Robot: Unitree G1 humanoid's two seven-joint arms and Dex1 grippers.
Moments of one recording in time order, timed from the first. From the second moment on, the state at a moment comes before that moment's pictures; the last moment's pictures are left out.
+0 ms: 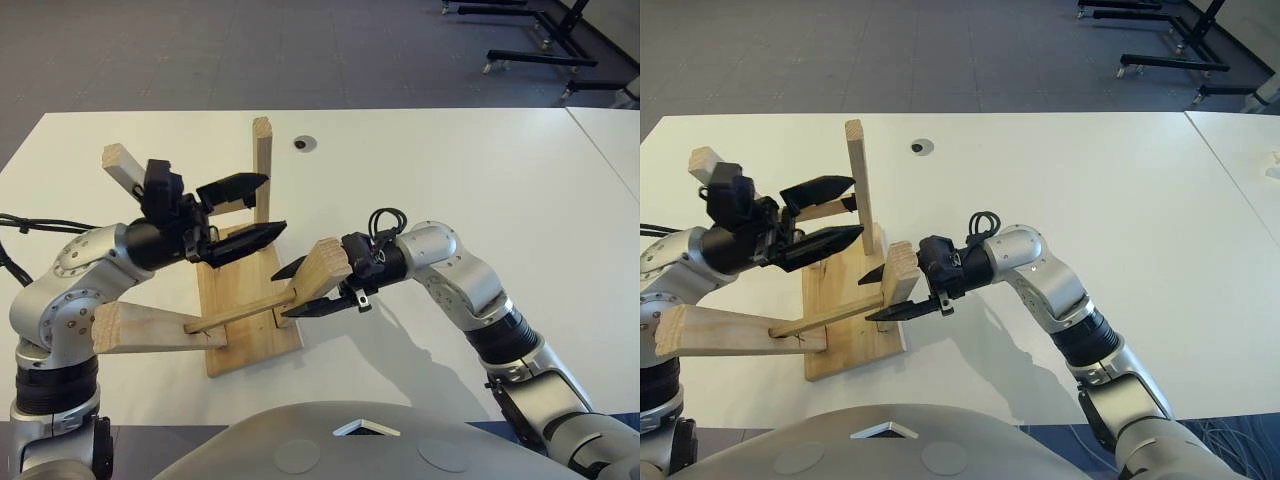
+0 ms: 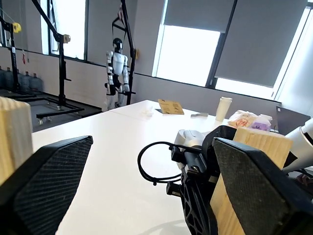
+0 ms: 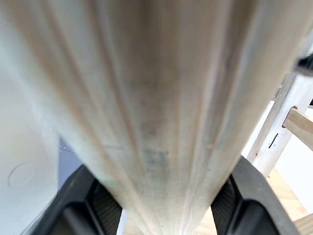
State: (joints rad) left arm -0.06 0.60 0.27 -0.50 -1.01 0.66 -0.90; right arm -0.32 -0.41 0.46 -0.22 0.51 0.24 1.25
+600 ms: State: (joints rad) left arm 0.51 0.67 0.96 -0.33 -1.18 0.63 -1.14; right arm -0.32 -0.44 0.44 -0.23 0.51 0.24 1.26
